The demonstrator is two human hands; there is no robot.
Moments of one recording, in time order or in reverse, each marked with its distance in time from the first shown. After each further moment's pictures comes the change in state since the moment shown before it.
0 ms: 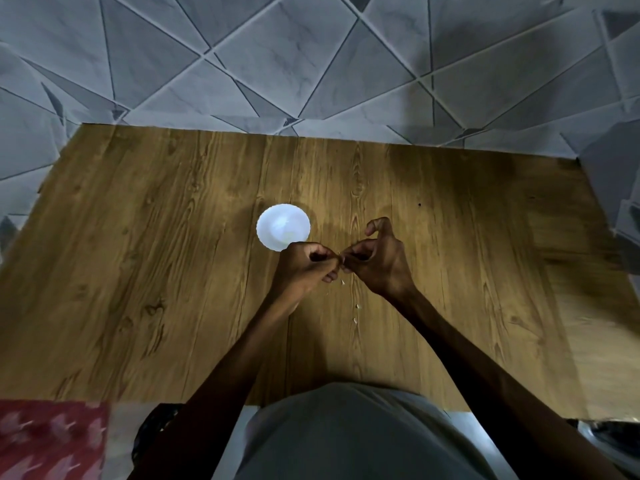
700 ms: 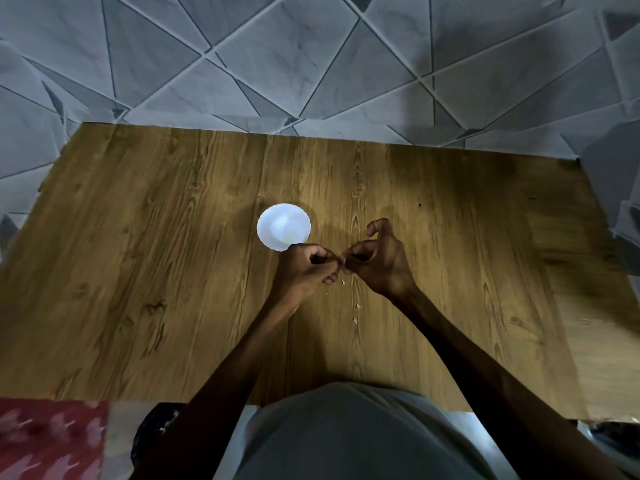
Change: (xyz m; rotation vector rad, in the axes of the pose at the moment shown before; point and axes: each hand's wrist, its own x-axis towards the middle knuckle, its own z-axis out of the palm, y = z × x) left_hand -0.003 -0.003 0.000 0.012 0.016 0.007; right_hand 0.000 0.001 -0.002 0.044 -0.043 0.028
